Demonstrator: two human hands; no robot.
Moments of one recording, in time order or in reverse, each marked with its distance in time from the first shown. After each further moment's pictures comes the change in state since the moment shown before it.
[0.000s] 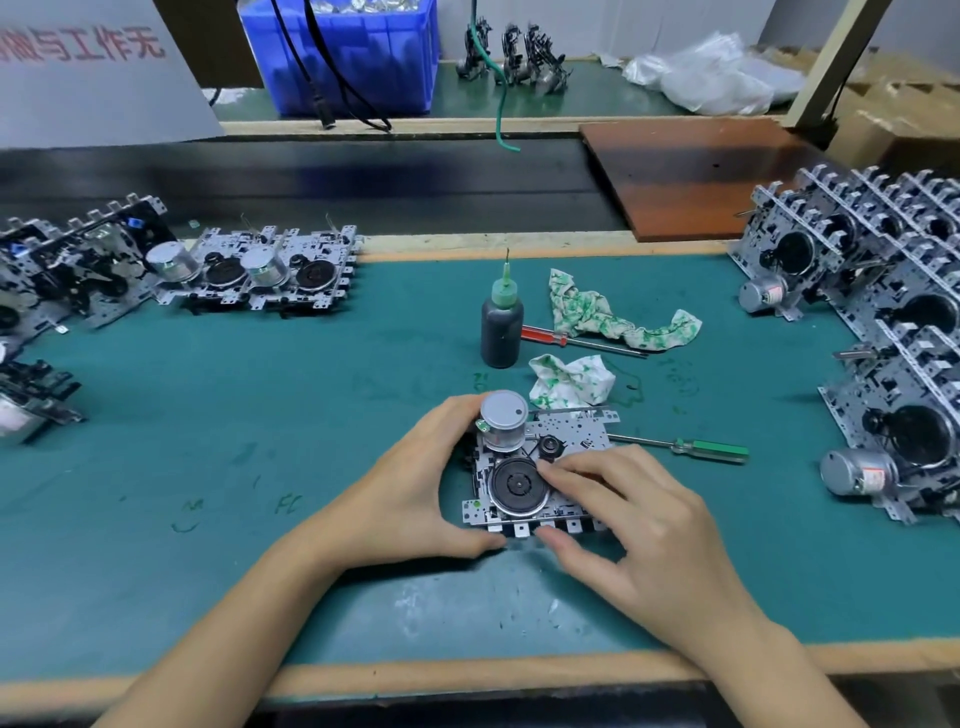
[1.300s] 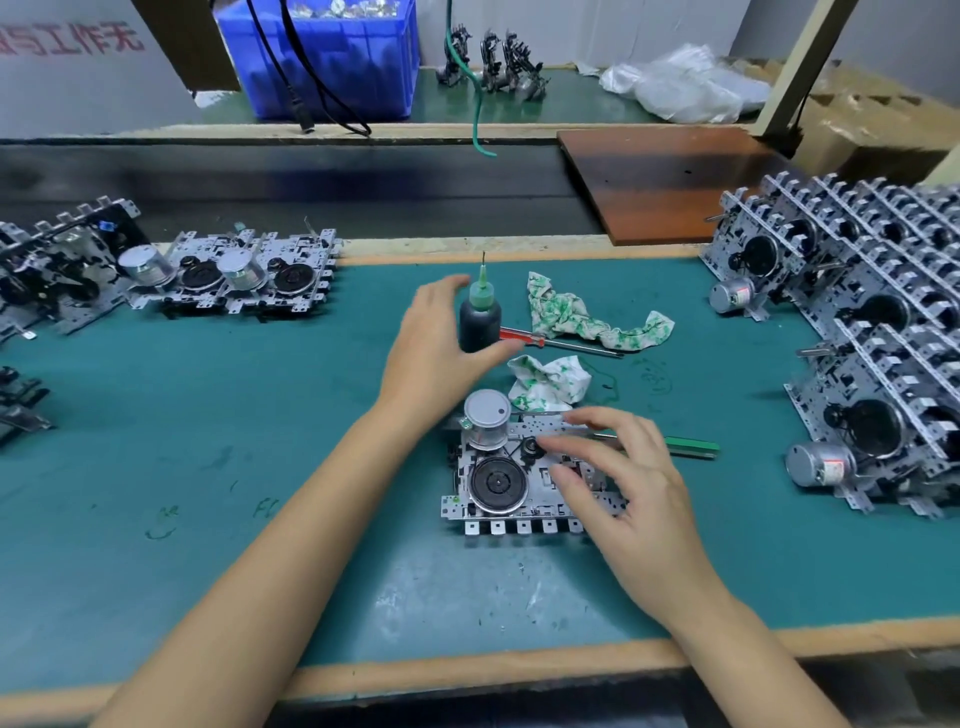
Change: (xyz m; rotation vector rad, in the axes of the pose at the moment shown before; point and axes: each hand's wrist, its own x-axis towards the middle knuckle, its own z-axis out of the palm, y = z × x) left_hand 0.095 0.010 -0.010 0.118 0.466 -0.280; right_hand 0.006 0.006 0.001 0.290 0.040 0.382
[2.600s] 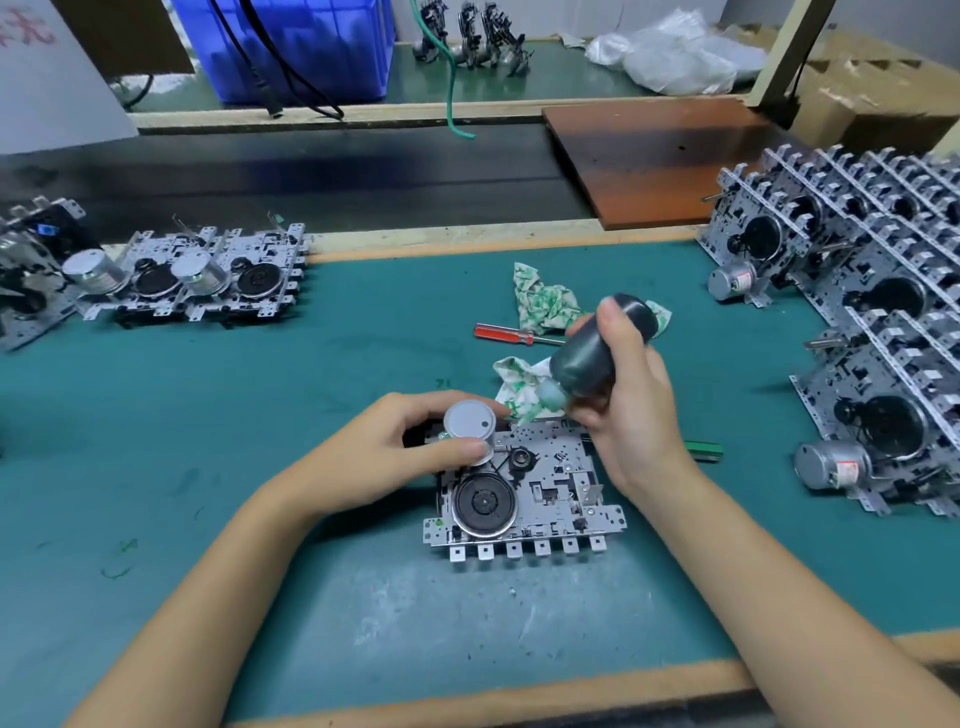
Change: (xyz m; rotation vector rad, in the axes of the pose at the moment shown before) left_hand -0.044 -0.016 -0.031 -0.379 -0.665 0.016; right_hand 0.081 -0.005 0.006 1.023 0.193 0.601
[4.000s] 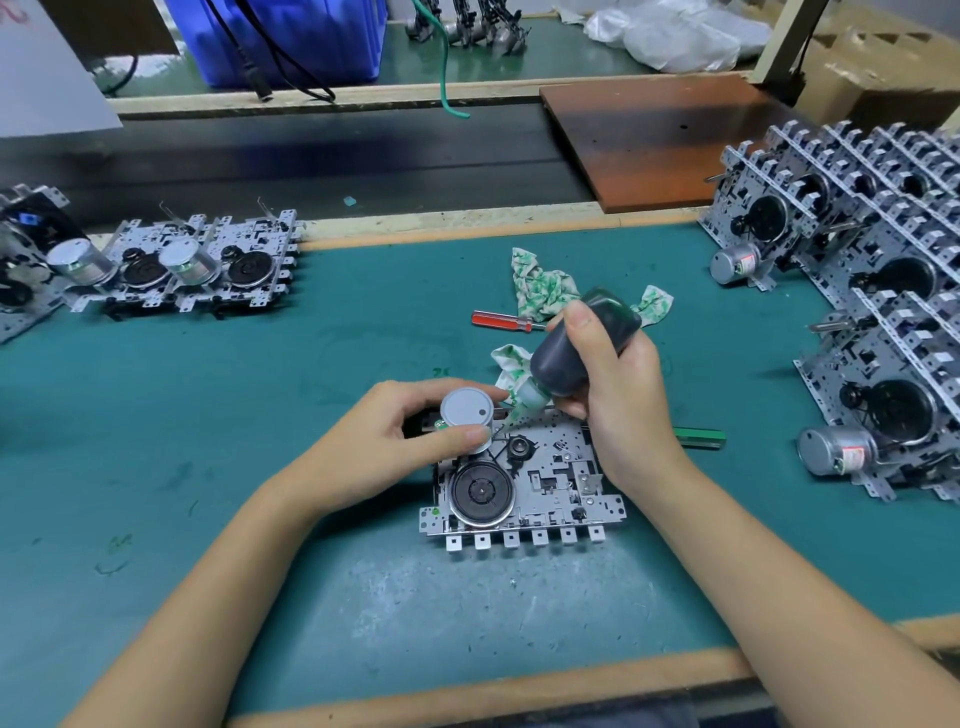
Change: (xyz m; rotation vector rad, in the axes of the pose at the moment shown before) left_hand -0.001 0.002 0.005 0.041 0.105 0.017; right_hand -0.006 0.004 0.005 -0.126 -0.073 -0.147
